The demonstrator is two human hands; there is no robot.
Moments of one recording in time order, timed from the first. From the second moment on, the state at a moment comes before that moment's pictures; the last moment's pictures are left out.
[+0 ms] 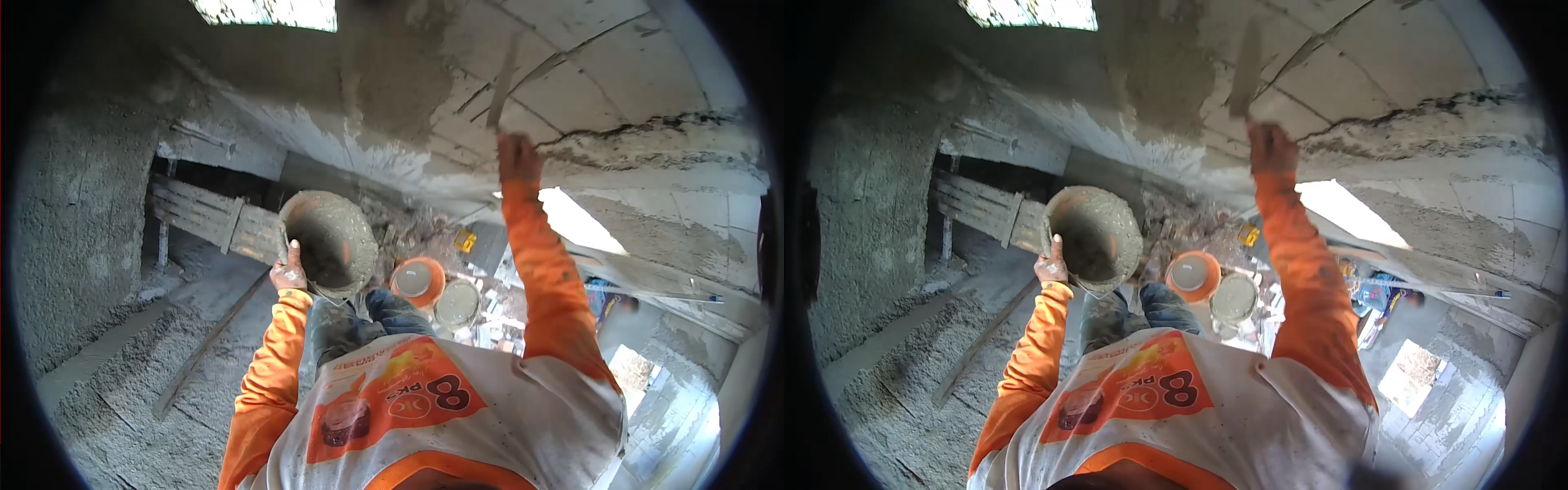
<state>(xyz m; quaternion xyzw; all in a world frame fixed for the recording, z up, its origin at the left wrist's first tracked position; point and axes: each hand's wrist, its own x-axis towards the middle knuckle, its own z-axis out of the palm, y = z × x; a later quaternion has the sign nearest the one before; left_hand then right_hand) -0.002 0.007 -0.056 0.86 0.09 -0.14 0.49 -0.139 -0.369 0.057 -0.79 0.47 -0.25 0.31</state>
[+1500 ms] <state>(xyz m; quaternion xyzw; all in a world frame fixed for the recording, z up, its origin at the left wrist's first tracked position) 0.016 0.051 -0.007 0.83 0.12 -0.07 0.54 -0.058 -0.411 0.156 -0.96 0.07 0.27 0.09</state>
